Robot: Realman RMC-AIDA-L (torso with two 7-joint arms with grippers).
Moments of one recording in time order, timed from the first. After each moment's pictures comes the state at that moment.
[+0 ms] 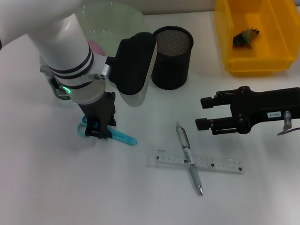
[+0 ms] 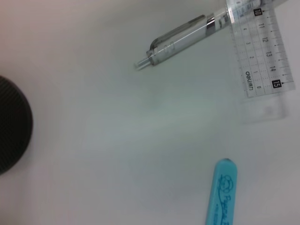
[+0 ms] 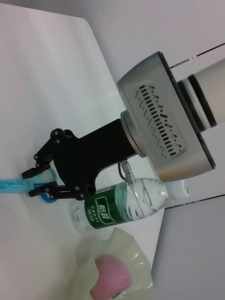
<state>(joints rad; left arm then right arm) -0.97 -2.08 1.64 0.83 2.63 1.40 -1.74 0.59 2.05 -0.76 -0.61 -2.08 -1.58 1.42</state>
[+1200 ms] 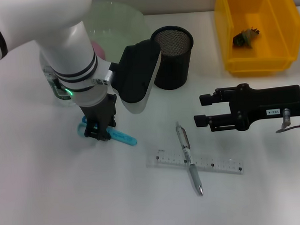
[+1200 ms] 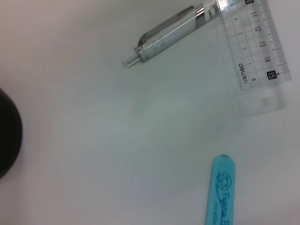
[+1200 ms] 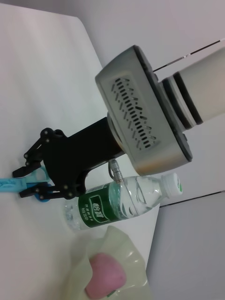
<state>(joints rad) -0.97 -2.08 1.70 0.83 2.63 1.37 -1.74 0.59 2.05 -0.75 -0.61 -2.07 -1.58 1.43</state>
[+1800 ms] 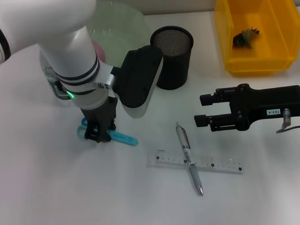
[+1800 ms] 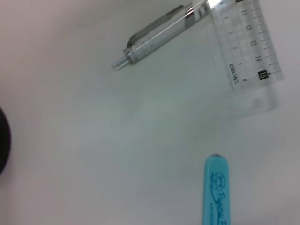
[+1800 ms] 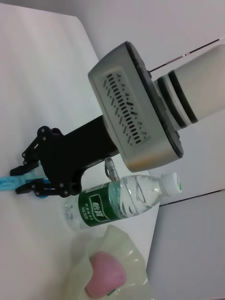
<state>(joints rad) -0.98 -2.08 1.73 0.82 2.61 1.37 -1.73 0.59 2.05 -0.75 -0.61 -2.07 -1.58 1.44</state>
